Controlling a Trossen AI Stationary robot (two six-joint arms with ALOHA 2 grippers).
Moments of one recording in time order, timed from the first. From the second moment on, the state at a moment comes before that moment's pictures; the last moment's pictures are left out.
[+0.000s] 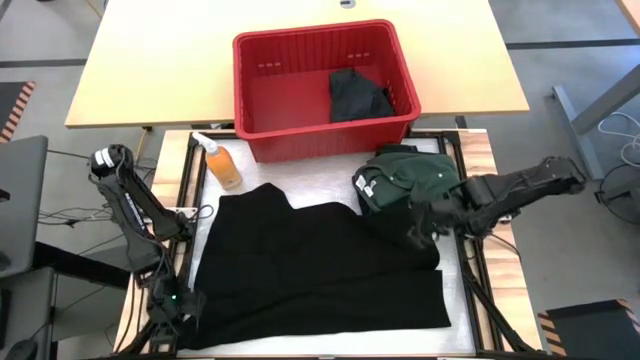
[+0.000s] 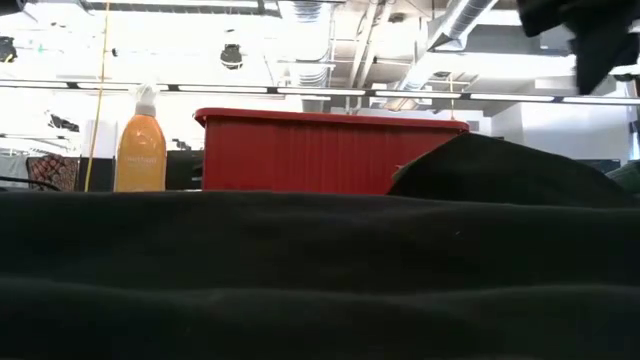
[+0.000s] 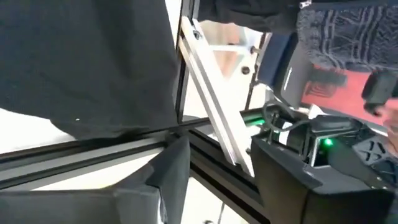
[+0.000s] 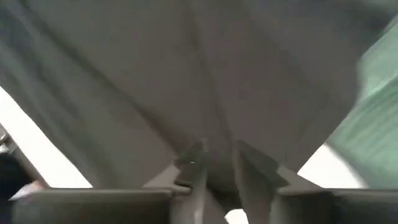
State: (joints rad) left arm -1.08 1.10 0.62 -0.32 0.25 -1.39; right arm 0.32 1.05 1.02 -1.18 0.11 1.08
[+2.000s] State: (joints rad) left arm 0.36 1.21 0.59 -0.81 -0.29 -0.49; right arm -0.28 1.19 1.02 -1.11 -0.03 0.12
